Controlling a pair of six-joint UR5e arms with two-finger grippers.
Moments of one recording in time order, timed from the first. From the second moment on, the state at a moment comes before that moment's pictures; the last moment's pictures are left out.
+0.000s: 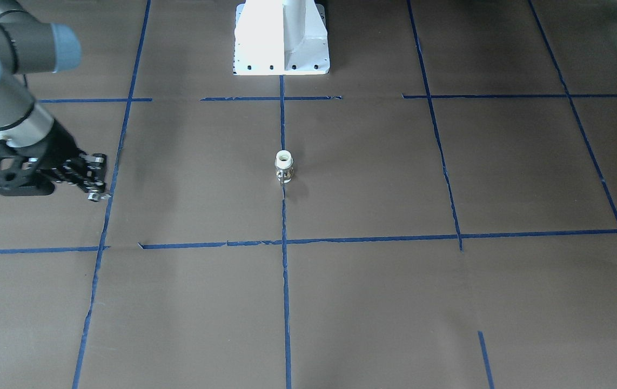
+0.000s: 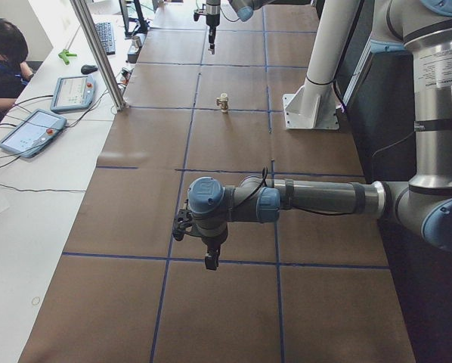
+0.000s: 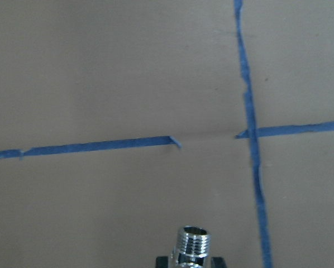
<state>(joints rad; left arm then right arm) -1.53 -1.41 -1.74 -1.54 -2.36 0.11 0.85 -1.21 1.83 -1.50 2.11 1.07</state>
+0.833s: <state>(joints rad) -1.53 -1.42 -1.74 -1.59 -2.38 0.11 0.59 -0.85 1.83 -1.73 1.96 1.66</state>
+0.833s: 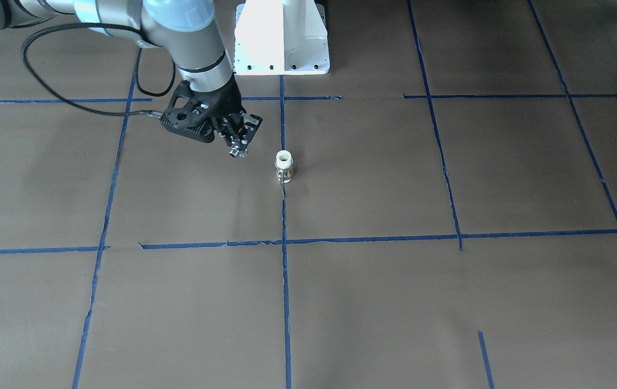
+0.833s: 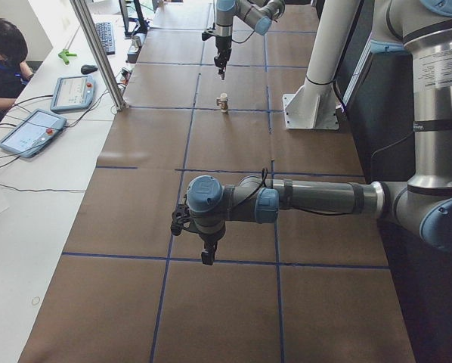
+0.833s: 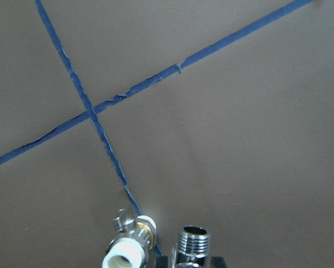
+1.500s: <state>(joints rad) -1.53 -1.42 -1.73 -1.60 -2.39 0.11 0.54 -0.74 1.73 -1.77 1.90 1.84</state>
